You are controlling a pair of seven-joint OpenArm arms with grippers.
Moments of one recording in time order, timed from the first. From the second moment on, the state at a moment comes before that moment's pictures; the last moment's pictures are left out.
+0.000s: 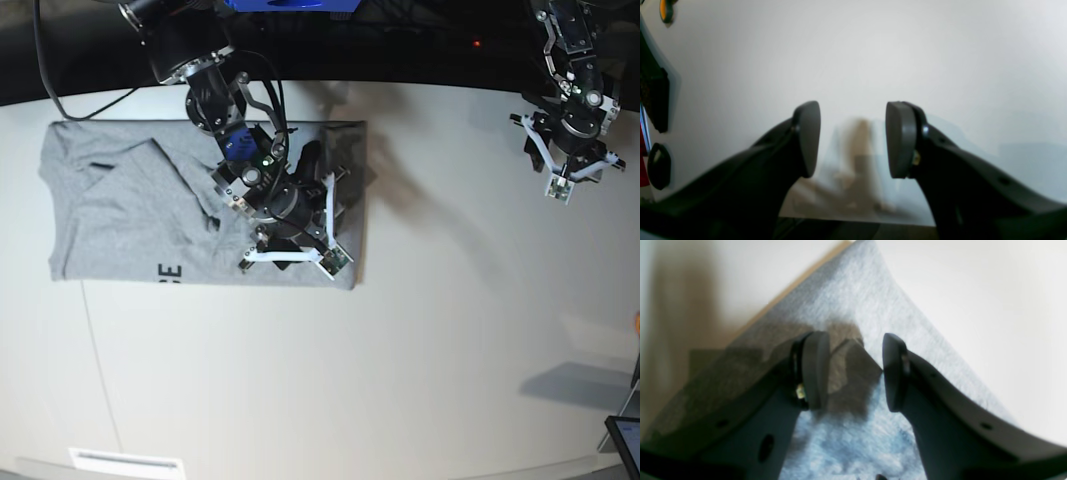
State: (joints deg) left arm 24.0 -20.1 -29.6 106.6 3.7 -31.8 42.9; right arm 2.2 -5.2 -25.8 93.9 -12.6 18.2 -51.0
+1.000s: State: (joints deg) left arm 23.8 -19.9 -29.5 106.6 3.8 -31.8 43.1; right arm -3.6 -5.3 -20.8 99.8 -12.4 18.2 -53.7
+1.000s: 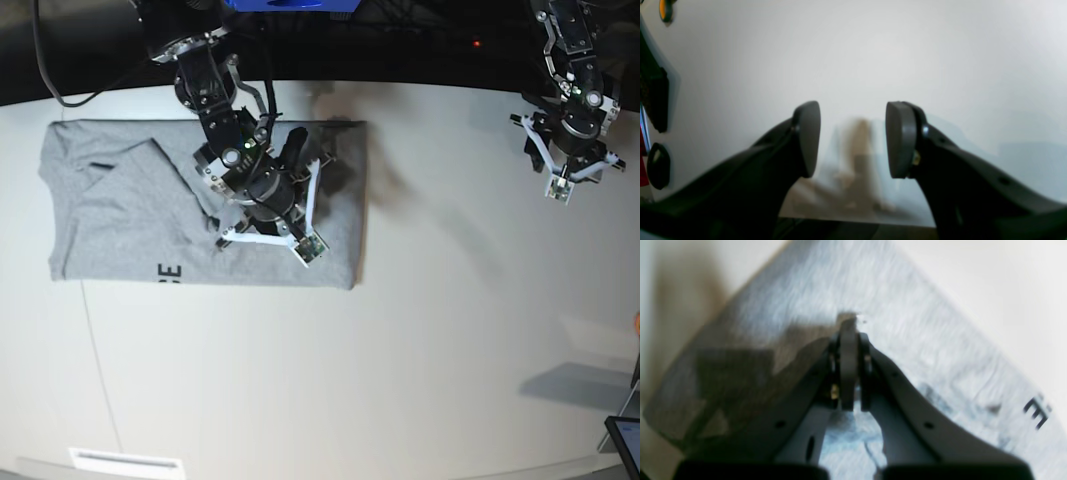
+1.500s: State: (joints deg) left arm 23.7 -19.3 -29.5 104.2 3.9 -31.8 42.7; right arm -12.2 -5.2 -19.0 106.7 -12.8 18.1 -54.0
